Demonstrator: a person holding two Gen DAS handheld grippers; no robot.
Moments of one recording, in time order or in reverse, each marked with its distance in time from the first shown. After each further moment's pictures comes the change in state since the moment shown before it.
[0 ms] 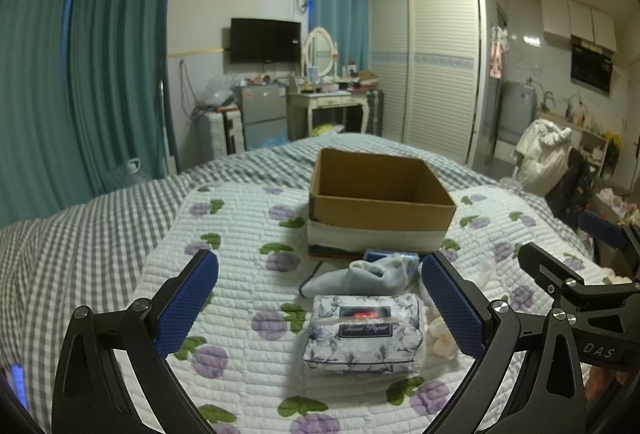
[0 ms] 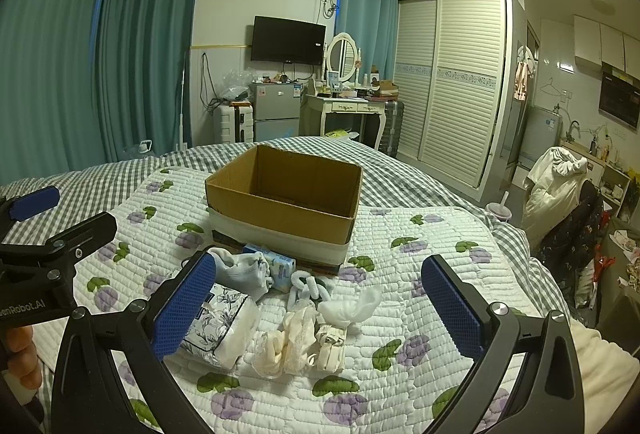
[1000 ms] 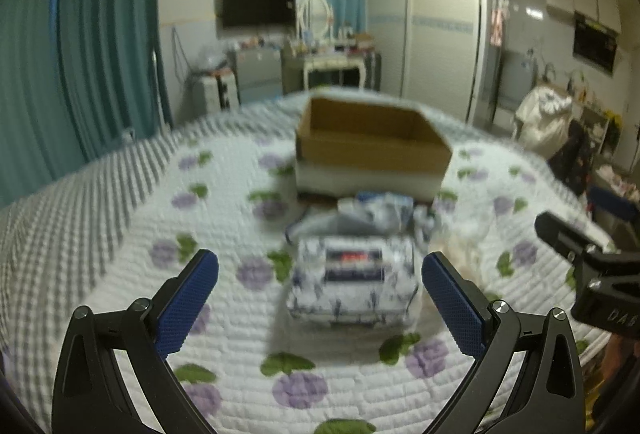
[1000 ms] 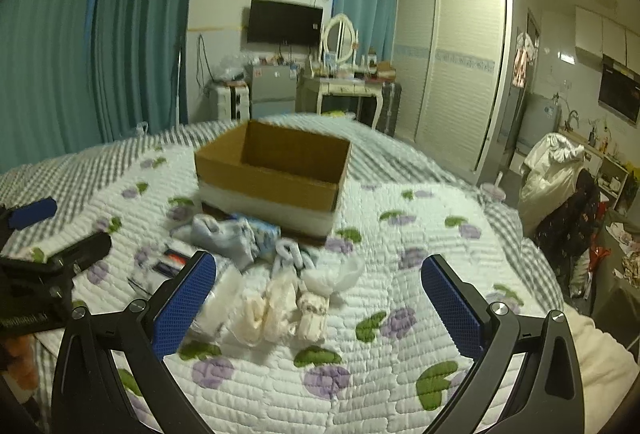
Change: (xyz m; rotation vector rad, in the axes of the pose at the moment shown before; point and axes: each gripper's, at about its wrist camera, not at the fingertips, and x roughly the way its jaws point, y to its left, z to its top) left arm 0.022 -0.017 -0.039 0.012 0.167 -0.005; right arm 0.003 -0.017 -0.021 -0.007 0.095 -0.005
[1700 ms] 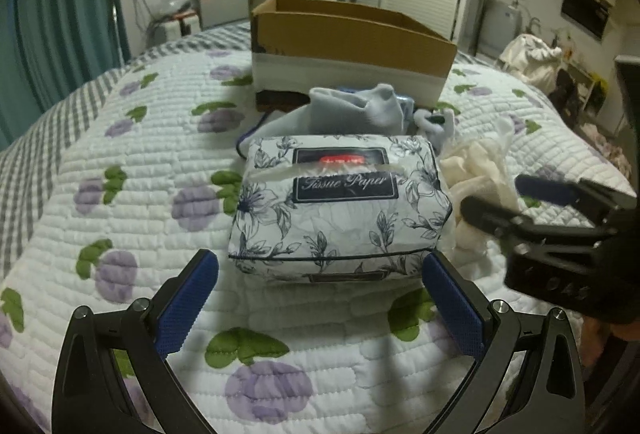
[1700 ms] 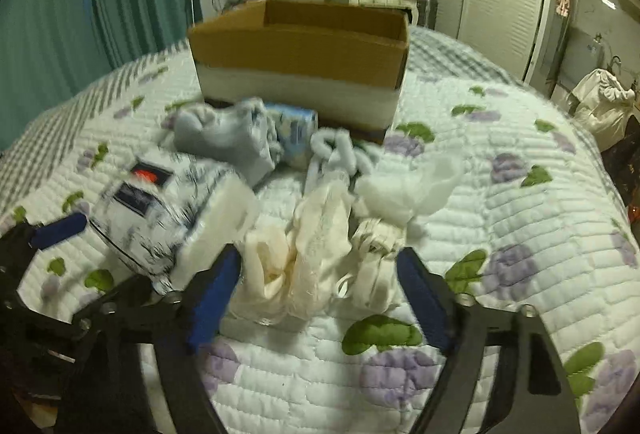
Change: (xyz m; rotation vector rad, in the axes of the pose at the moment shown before) left arm 0.076 -0.006 -0.038 0.048 0.189 -0.102; right arm 0.120 0.023 -0.049 0.022 0.316 0.137
